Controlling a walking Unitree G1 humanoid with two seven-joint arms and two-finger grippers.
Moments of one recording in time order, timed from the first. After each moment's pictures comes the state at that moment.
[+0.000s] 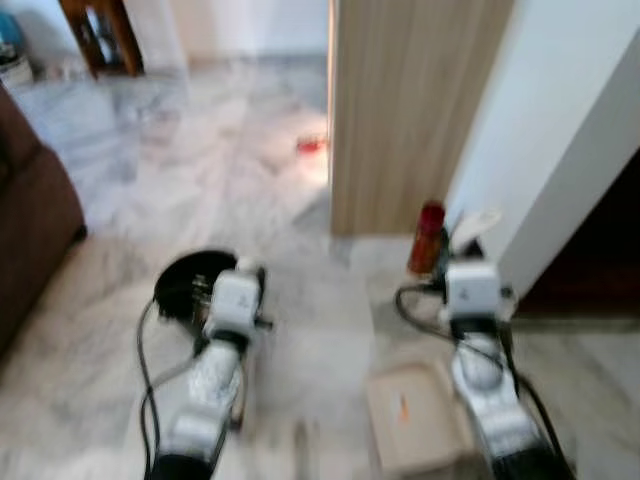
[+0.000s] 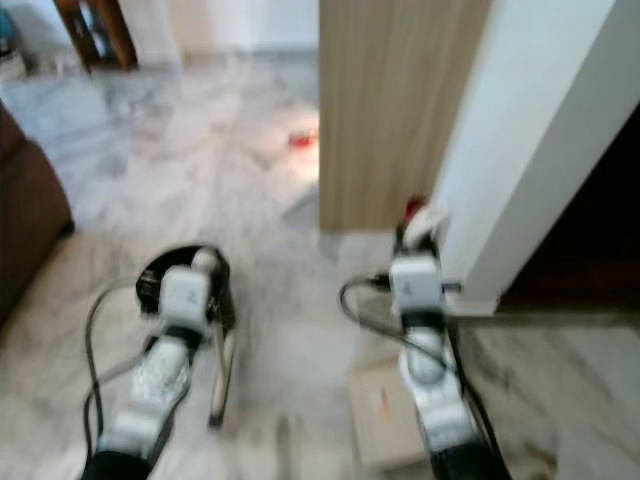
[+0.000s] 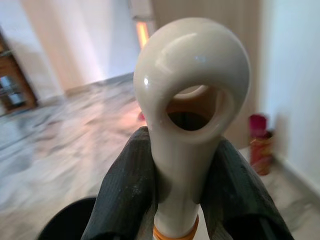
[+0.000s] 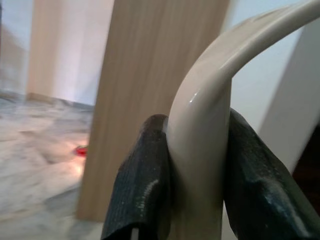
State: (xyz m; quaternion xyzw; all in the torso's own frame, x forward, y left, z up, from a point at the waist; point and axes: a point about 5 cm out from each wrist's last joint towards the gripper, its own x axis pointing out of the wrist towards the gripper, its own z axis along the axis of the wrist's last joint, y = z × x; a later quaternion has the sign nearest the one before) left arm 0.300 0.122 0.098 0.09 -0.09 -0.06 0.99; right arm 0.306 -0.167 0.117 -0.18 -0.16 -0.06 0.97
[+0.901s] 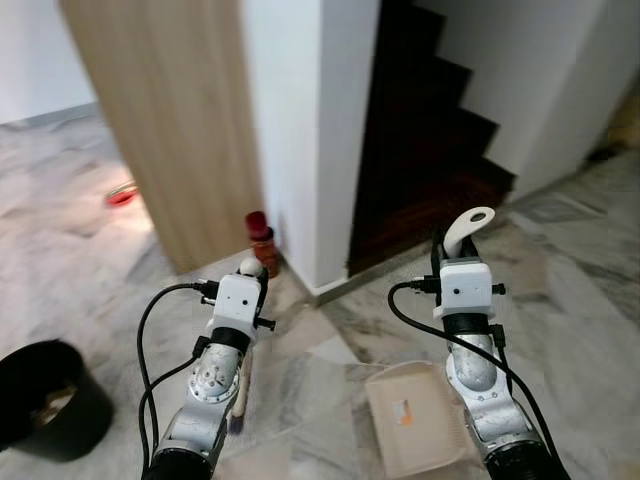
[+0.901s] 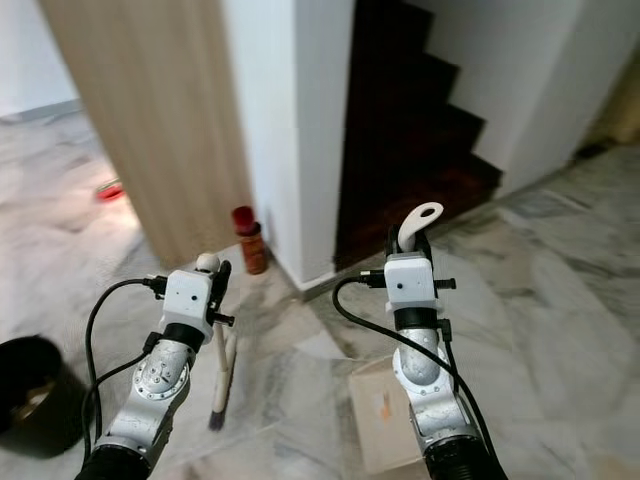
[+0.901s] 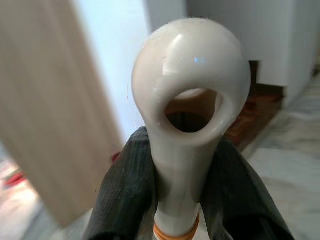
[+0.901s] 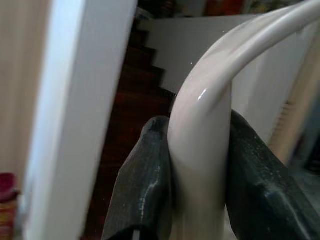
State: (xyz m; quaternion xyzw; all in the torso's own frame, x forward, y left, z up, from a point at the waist) left arm 0.302 0.127 0.097 0.10 -0.09 -0.06 0.99; right arm 0.308 -0.160 0.118 -0.18 -0.16 -0.05 0.97
